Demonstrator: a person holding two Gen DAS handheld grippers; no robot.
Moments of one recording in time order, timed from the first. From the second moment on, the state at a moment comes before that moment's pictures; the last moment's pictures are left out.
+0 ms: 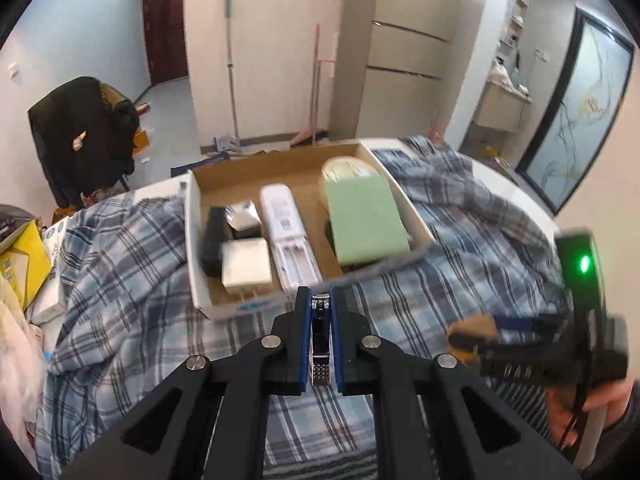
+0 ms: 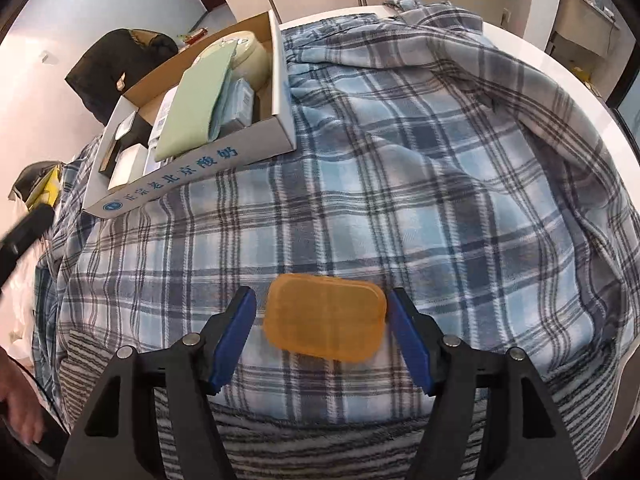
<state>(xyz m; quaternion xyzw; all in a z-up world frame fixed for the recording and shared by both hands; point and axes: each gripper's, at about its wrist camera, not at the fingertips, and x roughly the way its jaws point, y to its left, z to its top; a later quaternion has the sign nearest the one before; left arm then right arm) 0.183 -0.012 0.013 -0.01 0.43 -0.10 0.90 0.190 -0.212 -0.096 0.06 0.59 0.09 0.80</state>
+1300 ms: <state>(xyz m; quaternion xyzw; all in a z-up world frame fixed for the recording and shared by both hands) 0.235 0.056 -0.023 -0.08 0.30 -0.04 0.95 0.200 -0.169 -0.015 -0.01 0.50 0.10 0.86</state>
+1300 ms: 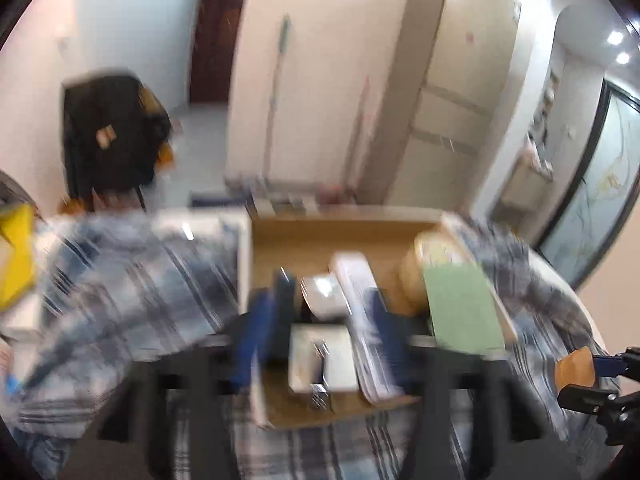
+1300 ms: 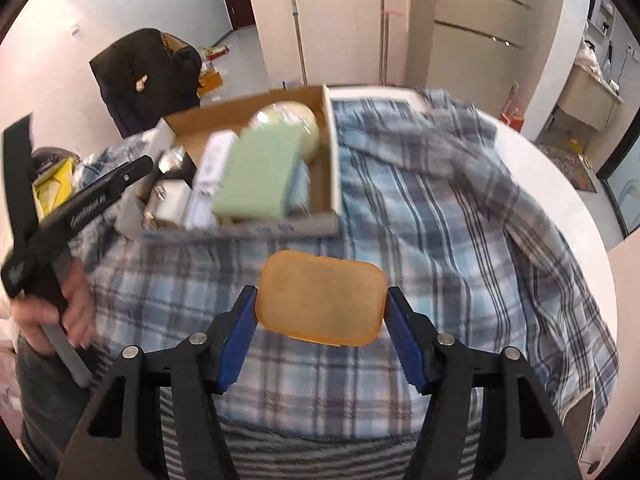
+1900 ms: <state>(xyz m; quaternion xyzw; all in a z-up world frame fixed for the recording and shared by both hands) 0.195 0.093 0.028 -0.12 0.19 0.00 0.97 0.272 -0.052 -0.051 -0.03 0.46 0.20 0.86</state>
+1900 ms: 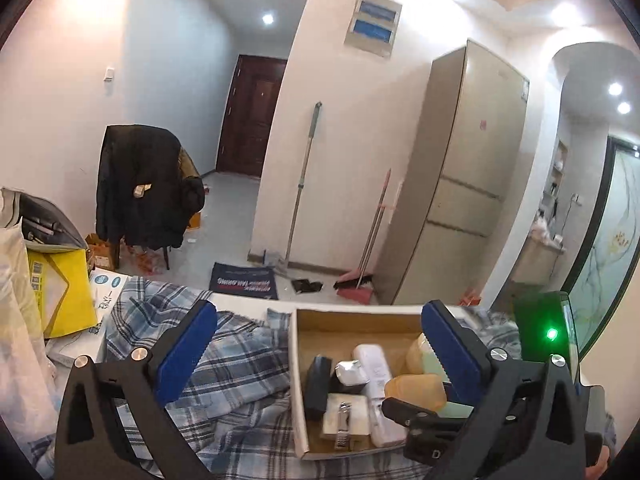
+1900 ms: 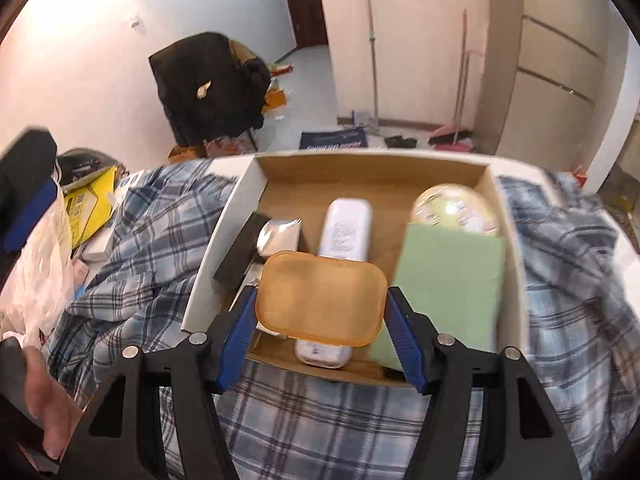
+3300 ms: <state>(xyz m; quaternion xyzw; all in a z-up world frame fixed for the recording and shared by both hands) -0.032 -0.009 0.117 -0.01 -0.06 0.04 1.00 0.060 -0.217 0.085 0.01 0.06 0.12 0.99</state>
